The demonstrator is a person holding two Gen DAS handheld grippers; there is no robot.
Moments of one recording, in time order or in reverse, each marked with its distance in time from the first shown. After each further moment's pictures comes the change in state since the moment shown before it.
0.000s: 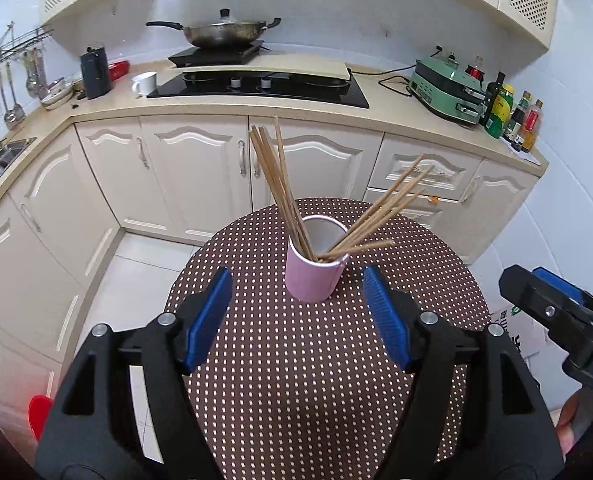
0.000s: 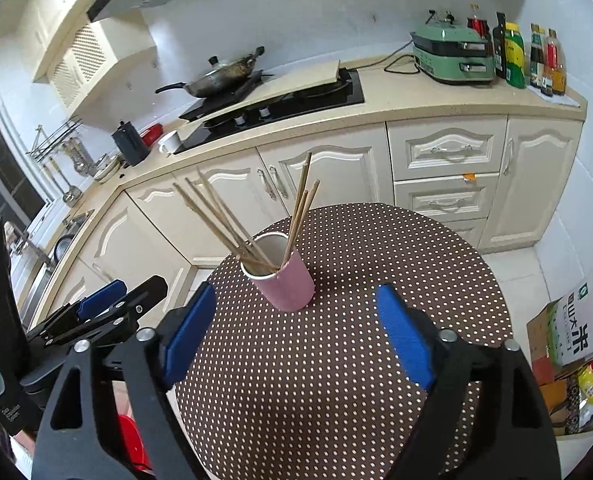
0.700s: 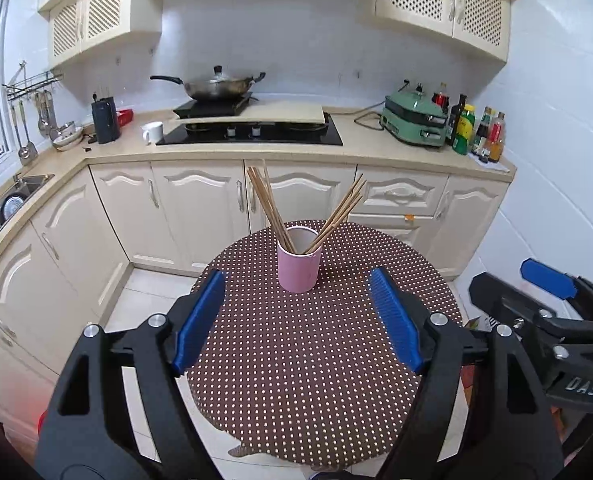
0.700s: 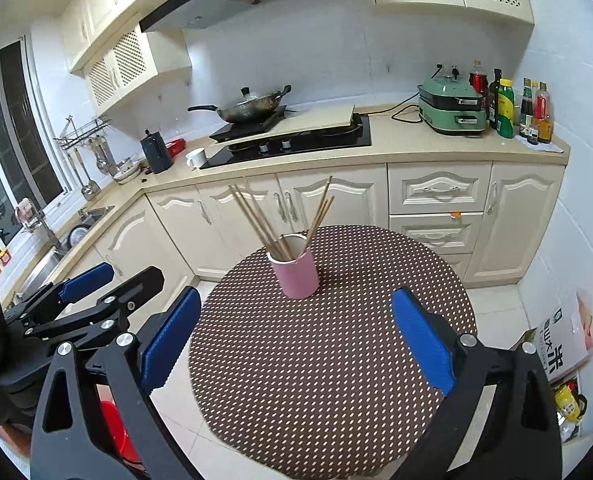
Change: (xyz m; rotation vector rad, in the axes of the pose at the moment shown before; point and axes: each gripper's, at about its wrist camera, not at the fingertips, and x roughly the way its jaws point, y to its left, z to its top) left arm -0.142 -0.017 -0.048 0.072 -0.167 -0.013; right arm -0.109 0.031 -0.053 -0.090 -0.129 -0.005
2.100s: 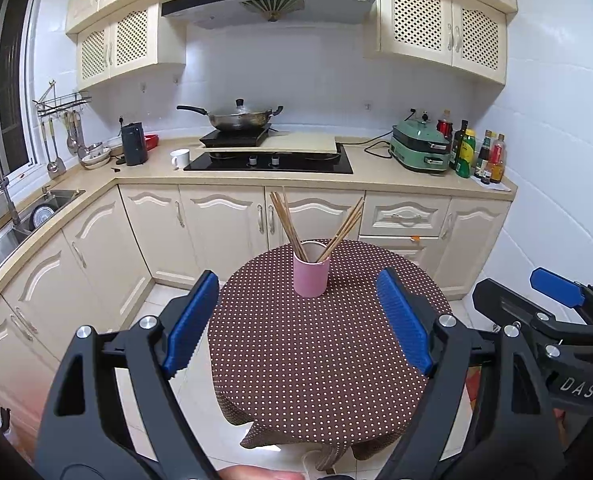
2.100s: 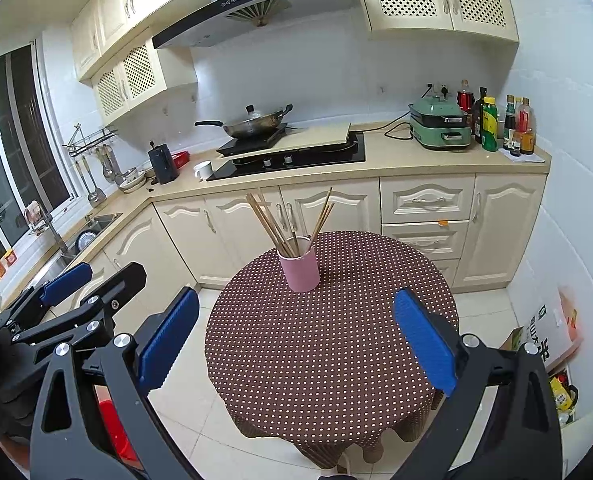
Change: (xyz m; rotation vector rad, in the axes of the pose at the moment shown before) left arm -0.095 -0.008 -0.021 -0.006 -0.100 0.068; right arm -0.074 0.018 -0.024 -0.012 -0.055 -0.012
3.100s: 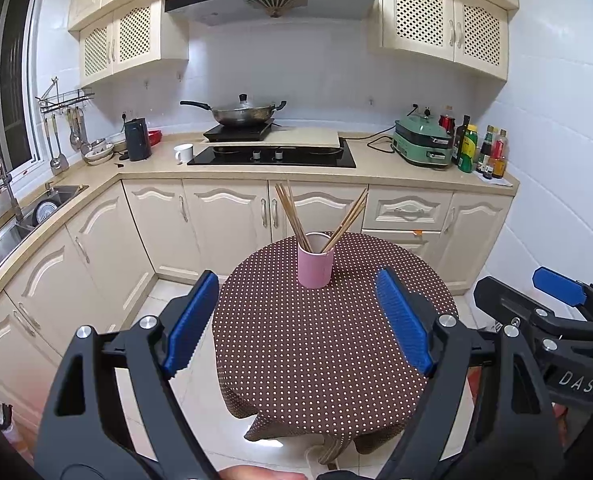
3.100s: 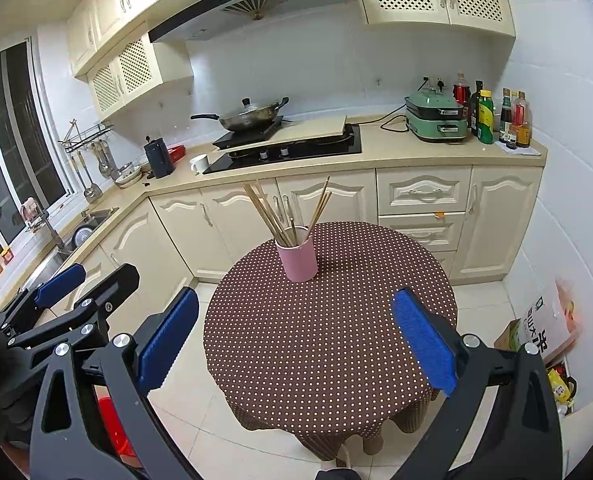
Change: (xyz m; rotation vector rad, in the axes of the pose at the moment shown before) left arm -0.002 0.005 -0.010 0.002 0.015 0.004; right arm 0.000 0.001 -0.006 0.010 0.027 -0.025
